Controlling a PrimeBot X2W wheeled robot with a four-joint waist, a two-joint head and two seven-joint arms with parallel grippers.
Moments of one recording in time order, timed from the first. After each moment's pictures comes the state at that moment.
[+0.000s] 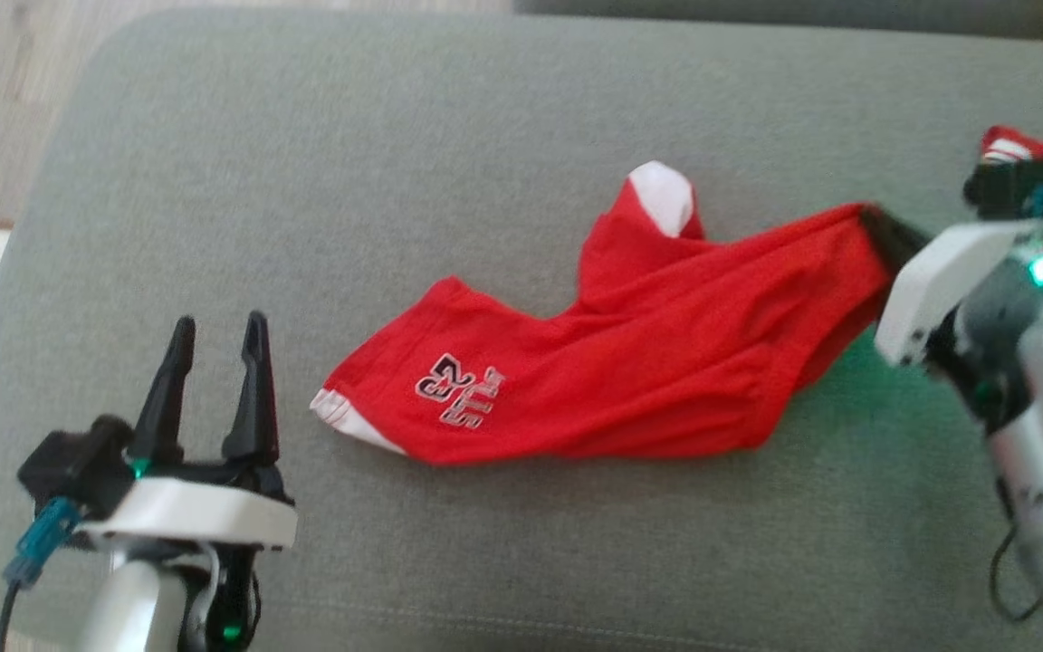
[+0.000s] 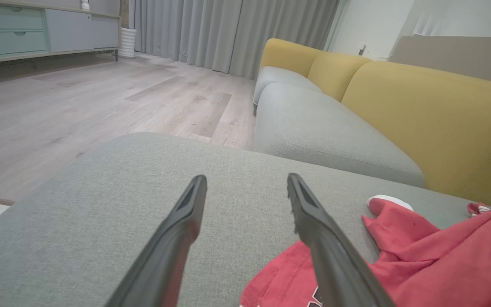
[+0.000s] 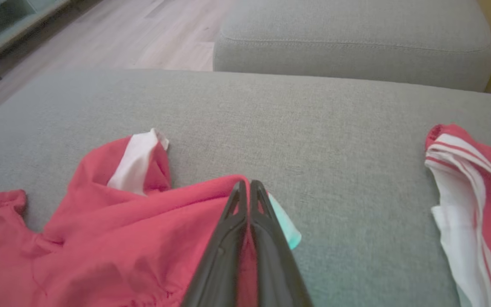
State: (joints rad) left arm -0.03 0.18 -0.18 0.03 -0.42 0.03 -0.25; right arm -0.50 -0.28 0.18 0.45 0.41 0.13 0.40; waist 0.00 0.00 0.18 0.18
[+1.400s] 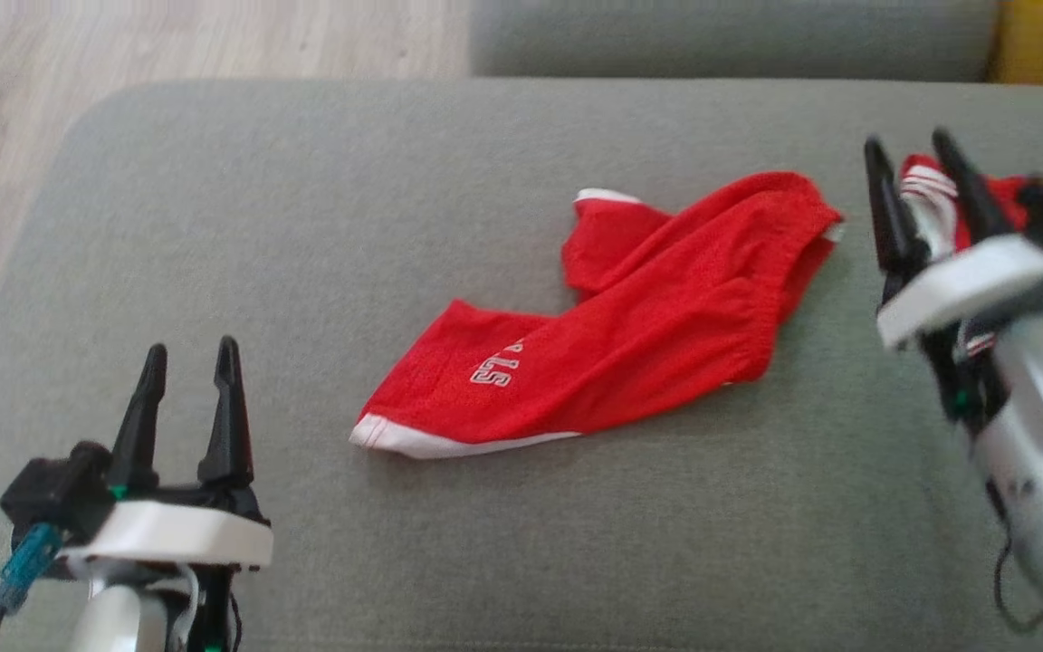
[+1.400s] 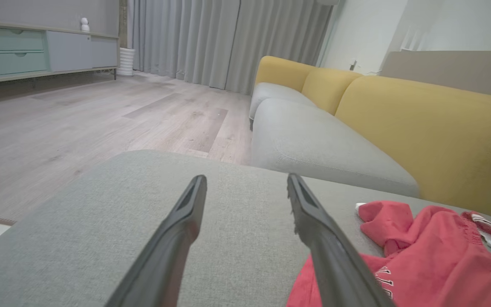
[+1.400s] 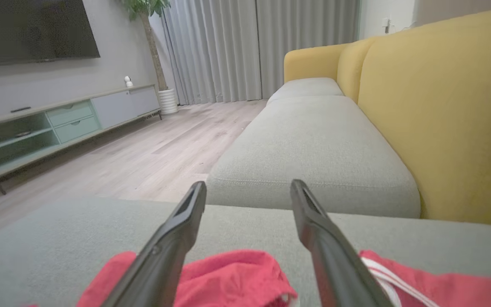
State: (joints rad) left arm -0.02 0.10 -0.04 0.09 -0.31 -0.07 -0.25; right arm -0.65 -0.35 0.42 0.75 0.59 0.13 -0.25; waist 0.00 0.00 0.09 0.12
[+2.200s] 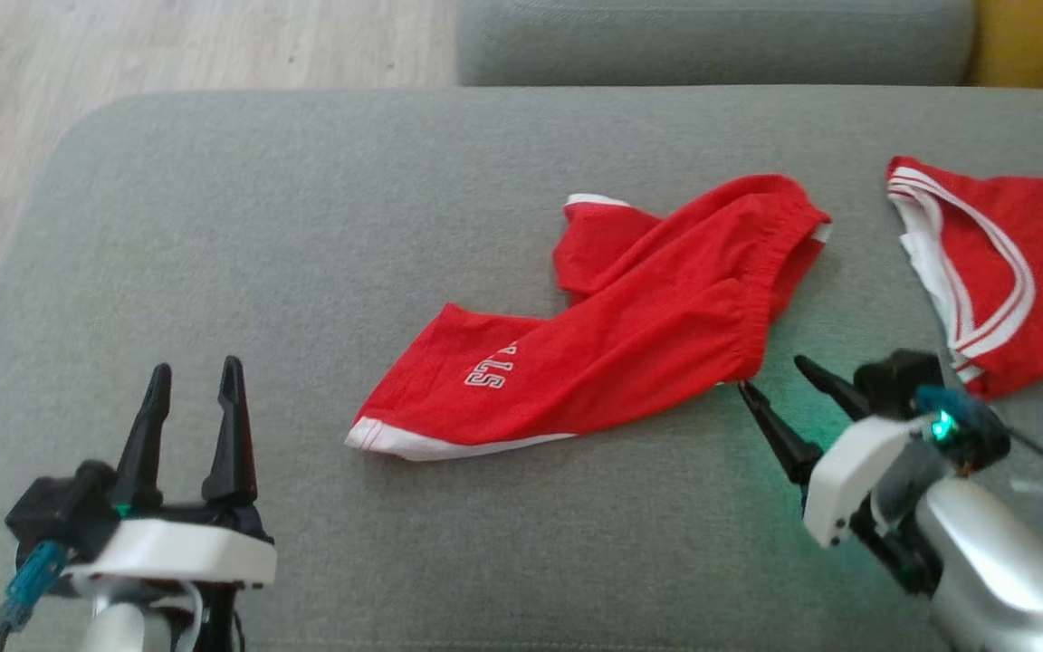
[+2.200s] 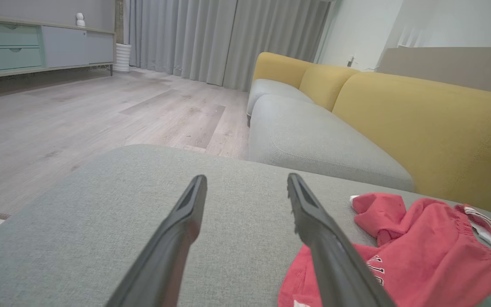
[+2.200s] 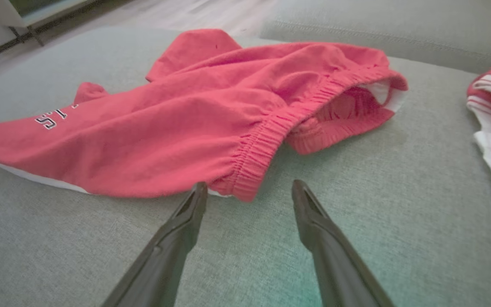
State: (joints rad) left arm 0.03 0.08 -0.03 0.08 -0.30 -0.07 -0.25; right arm -0.33 -0.36 0.55 0.52 0.48 0.13 0.01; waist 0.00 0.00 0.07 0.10
